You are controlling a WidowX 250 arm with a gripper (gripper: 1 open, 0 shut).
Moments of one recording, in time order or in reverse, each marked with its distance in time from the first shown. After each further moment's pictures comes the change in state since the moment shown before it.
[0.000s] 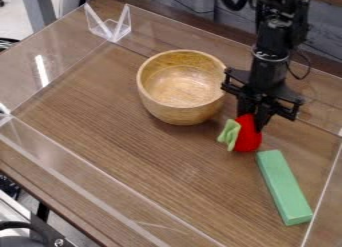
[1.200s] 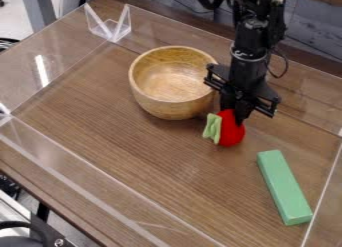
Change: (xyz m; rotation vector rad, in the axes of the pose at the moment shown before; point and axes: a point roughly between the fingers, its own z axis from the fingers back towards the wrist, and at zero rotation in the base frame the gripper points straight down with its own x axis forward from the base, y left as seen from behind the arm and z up) arm -0.009 0.016 -0.003 0.039 -0.042 0.019
